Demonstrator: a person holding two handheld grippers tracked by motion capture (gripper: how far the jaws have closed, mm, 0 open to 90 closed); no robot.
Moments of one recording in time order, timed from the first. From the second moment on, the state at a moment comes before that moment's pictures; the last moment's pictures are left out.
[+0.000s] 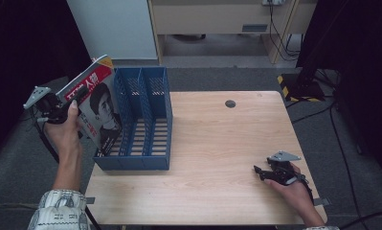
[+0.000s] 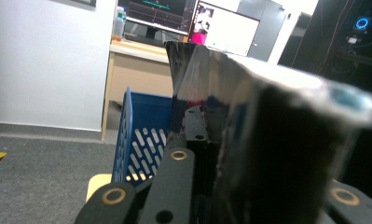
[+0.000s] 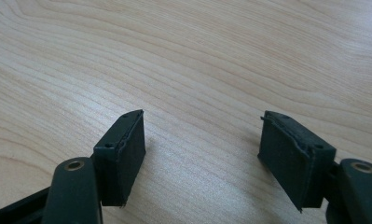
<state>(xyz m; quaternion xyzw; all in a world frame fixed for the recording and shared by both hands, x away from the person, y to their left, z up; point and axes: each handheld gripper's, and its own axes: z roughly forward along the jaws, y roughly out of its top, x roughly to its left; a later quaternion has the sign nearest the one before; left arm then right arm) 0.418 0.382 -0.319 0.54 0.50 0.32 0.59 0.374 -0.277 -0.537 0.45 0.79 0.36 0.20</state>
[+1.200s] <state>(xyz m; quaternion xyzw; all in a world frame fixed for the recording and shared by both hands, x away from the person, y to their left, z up) 0.425 0.375 -0.358 0.55 0.52 0.30 0.58 0.374 -0.277 -0.537 0.45 0.79 0.36 0.20</state>
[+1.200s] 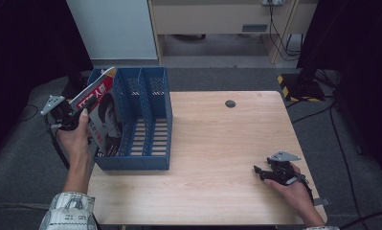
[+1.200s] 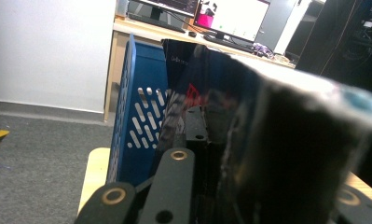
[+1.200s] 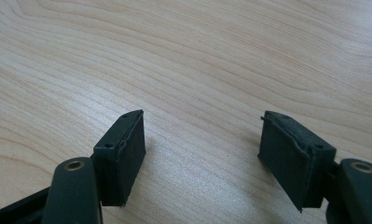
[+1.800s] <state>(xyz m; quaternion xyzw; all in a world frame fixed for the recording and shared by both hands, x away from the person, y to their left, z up) 0.424 0.380 -0.364 0.55 0.54 0.30 0.57 0.374 -0.277 -0.537 0.45 0.79 0.36 0.20</state>
